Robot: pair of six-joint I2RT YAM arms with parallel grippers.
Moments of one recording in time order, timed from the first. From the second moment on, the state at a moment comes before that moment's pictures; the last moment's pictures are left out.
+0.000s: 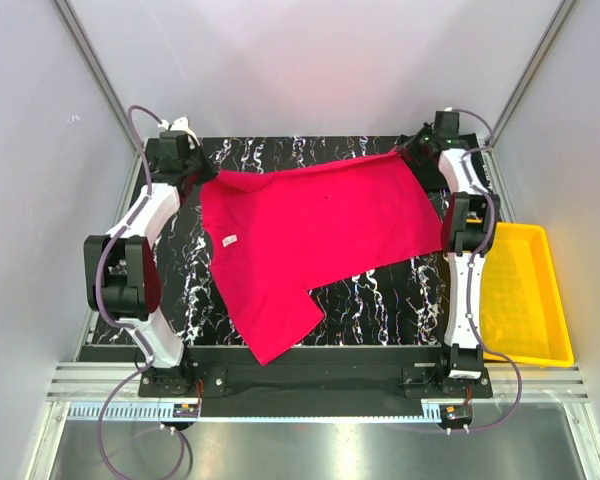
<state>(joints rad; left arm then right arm) -0.03 1.75 1.36 -0.14 0.13 -0.41 -0.06 2.64 2.38 -0.38 -0.33 0.76</state>
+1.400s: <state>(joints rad) -0.03 1.32 0.97 -0.38 0.19 -0.58 -0.10 2.58 2.41 -0.58 -0.44 0.73</state>
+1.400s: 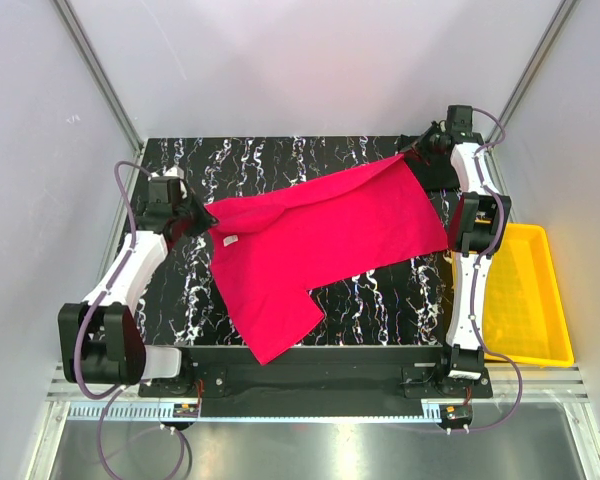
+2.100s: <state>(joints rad) -0.02 1.35 0.89 -0.42 0.20 -0.58 -0.10 2.60 2.43 -0.65 -0.40 0.69</state>
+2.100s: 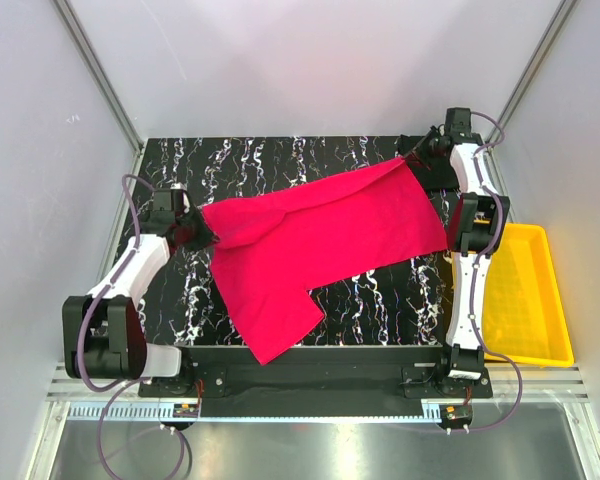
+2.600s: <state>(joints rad) 0.04 1.35 0.95 -0.49 0.24 -0.47 -0.14 2.57 2.46 -0.86 -0.29 0.58</state>
